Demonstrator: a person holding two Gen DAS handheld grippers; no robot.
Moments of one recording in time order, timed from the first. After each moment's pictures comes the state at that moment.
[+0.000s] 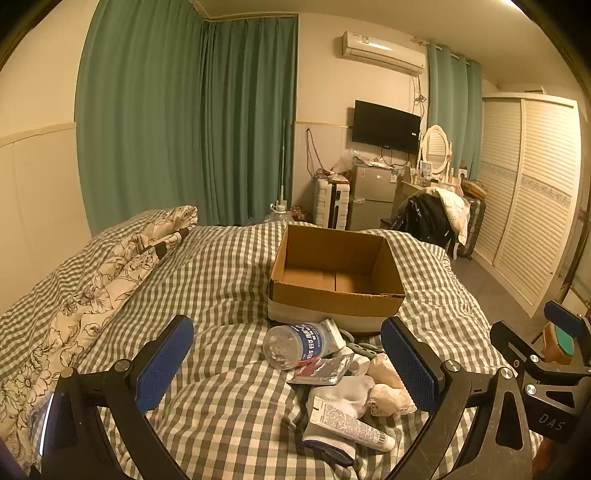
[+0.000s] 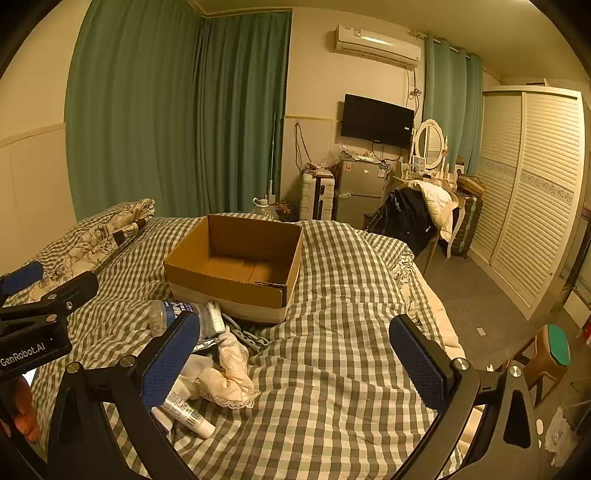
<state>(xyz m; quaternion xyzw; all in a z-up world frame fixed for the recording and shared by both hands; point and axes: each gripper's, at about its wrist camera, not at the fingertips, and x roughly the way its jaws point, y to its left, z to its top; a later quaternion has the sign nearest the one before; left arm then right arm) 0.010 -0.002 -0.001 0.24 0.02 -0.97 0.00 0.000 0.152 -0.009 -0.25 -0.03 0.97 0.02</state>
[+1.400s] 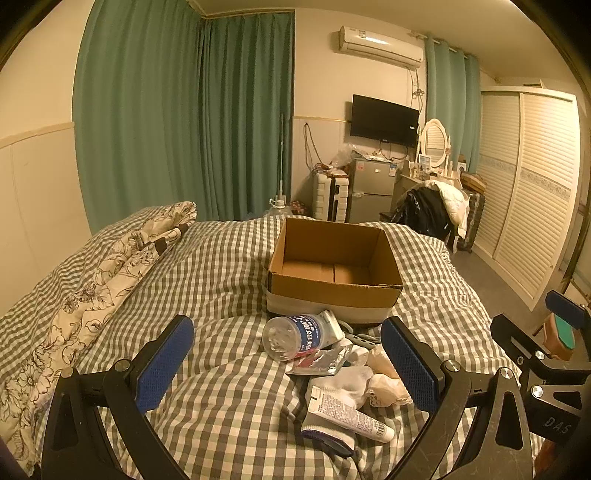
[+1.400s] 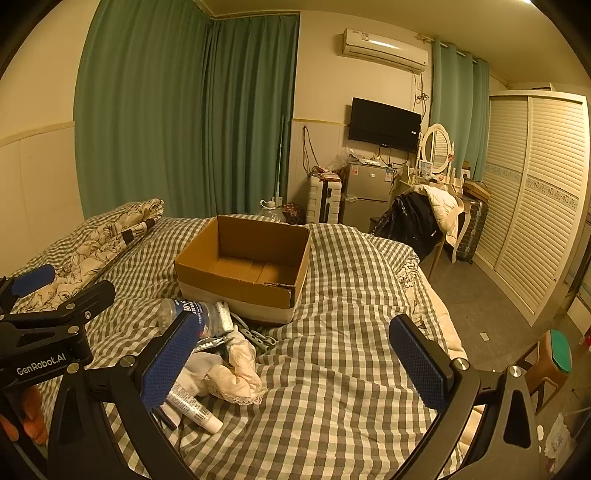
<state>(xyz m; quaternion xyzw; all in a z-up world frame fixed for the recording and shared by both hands) 0.014 -0.001 -0.004 0.25 0.01 -0.97 0.00 0.005 0.145 -0.012 -0.24 -0.04 0.97 0.00</state>
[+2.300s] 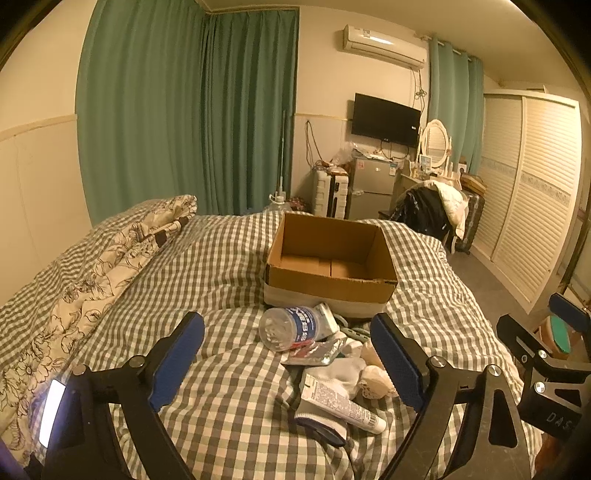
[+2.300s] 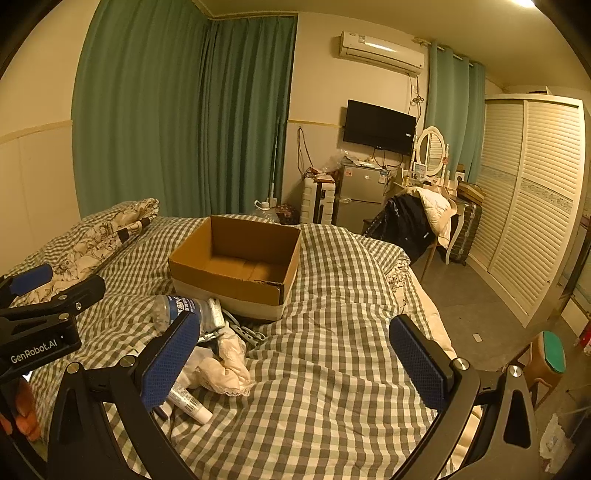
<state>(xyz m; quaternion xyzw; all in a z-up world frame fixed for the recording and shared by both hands) 0.024 0.002 -0.006 0.27 0.02 -0.96 -0.01 0.021 0.156 -0.009 -0.24 -0.04 0.97 0.01</state>
